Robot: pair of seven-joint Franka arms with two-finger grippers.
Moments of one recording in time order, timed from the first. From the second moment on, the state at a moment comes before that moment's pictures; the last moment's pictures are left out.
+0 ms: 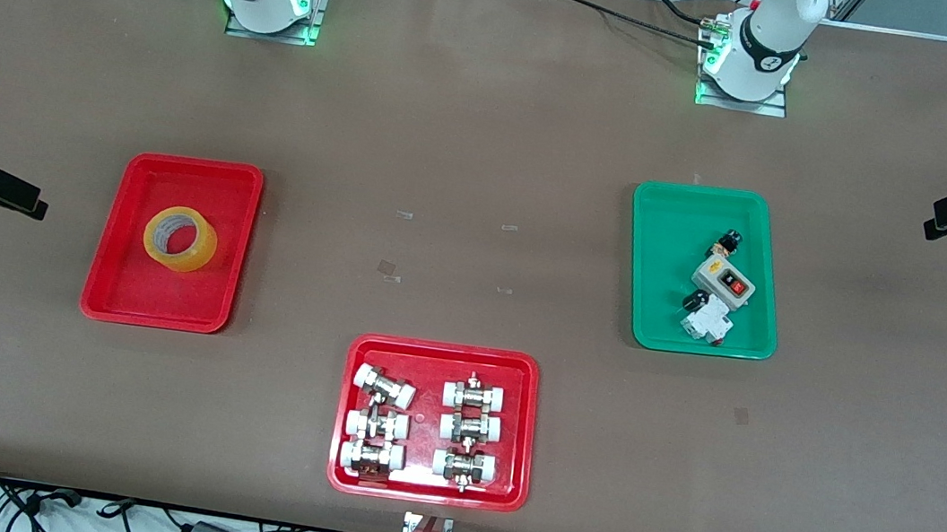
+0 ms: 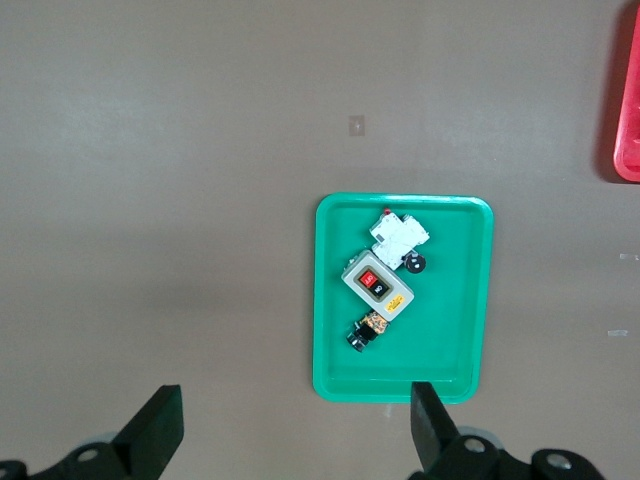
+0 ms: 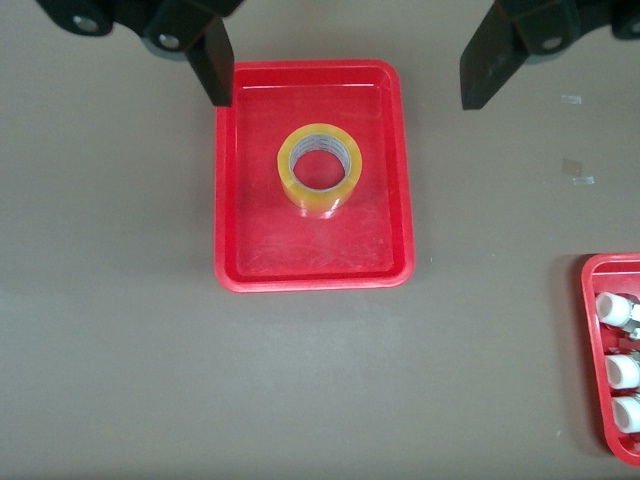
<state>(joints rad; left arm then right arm) -0.02 0.08 0.08 -1.44 0.00 1.48 -0.02 -0.02 0.40 -0.02 -1.14 0.02 1.52 0.00</state>
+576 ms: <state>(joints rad) -0.01 0.08 0.08 -1.44 0.00 1.48 0.02 -0.04 0.22 -0.02 -1.40 0.00 1.68 -0.01</state>
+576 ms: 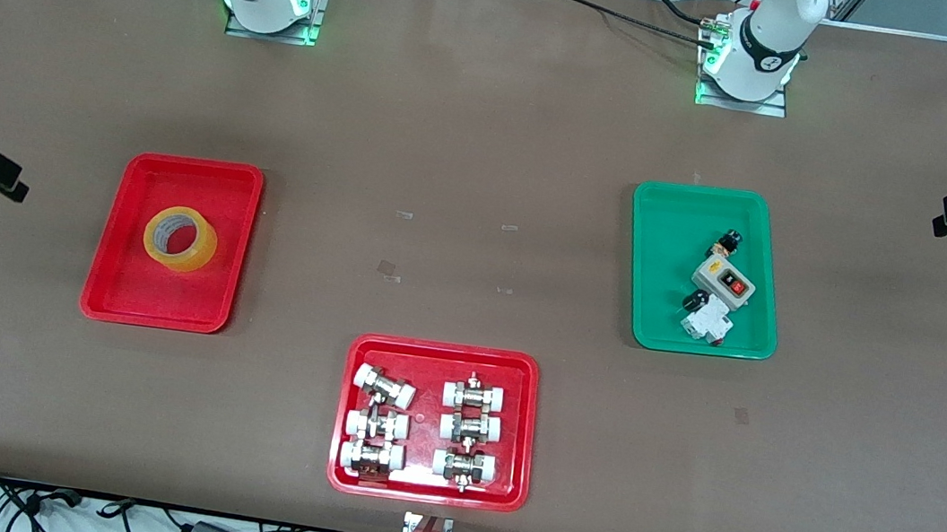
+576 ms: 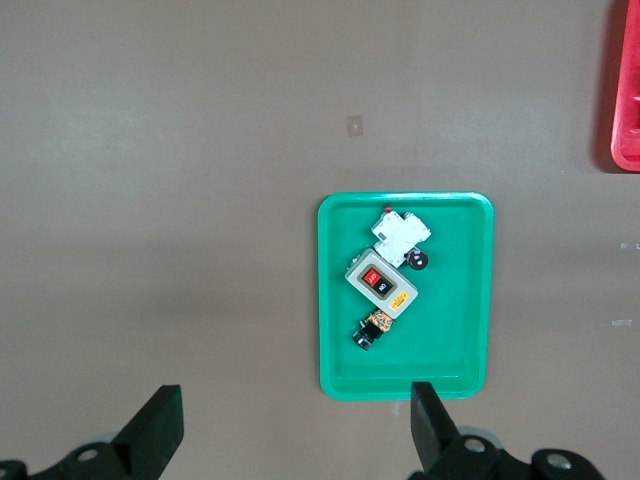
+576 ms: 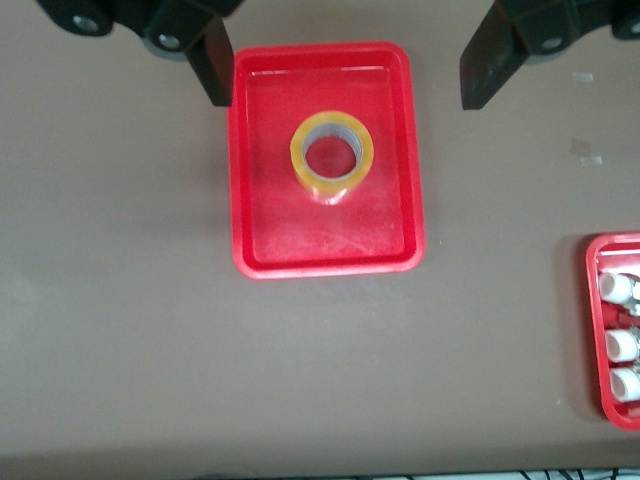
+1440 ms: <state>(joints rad) -0.02 0.08 0.07 -1.44 0.00 1.48 0.02 -0.04 -0.02 -0.01 -1.75 -0.02 1.77 -0.02</state>
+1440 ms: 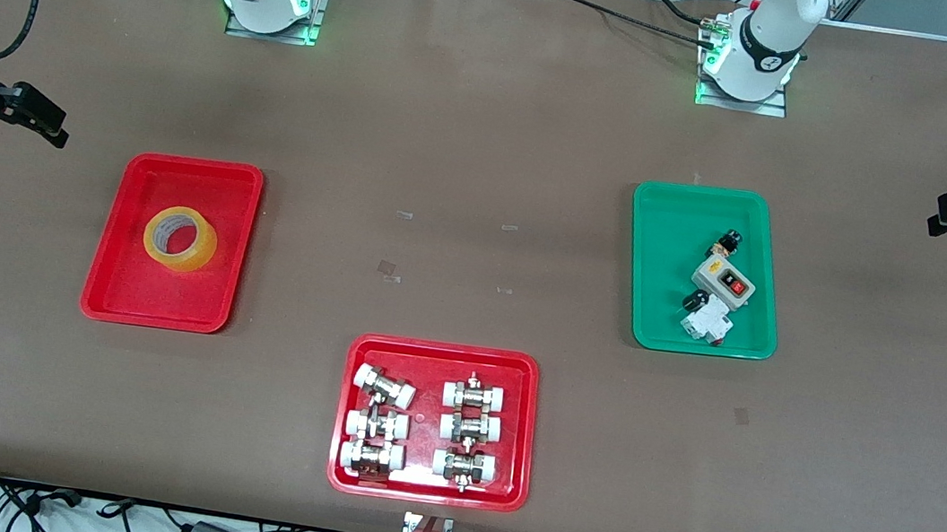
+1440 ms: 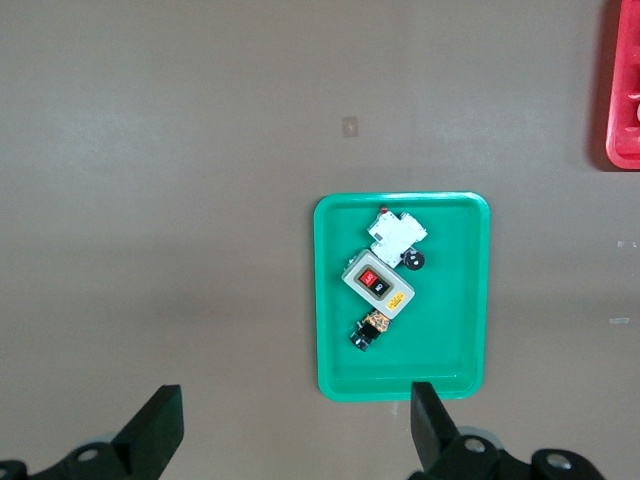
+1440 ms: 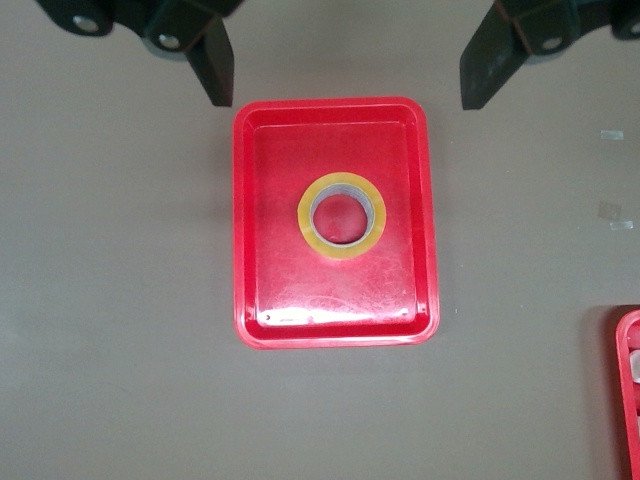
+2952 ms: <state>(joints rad) -0.02 0.08 0.07 -1.44 0.00 1.48 0.02 -0.05 -0.04 -0.01 -1.75 -0.02 1.73 -0.02</state>
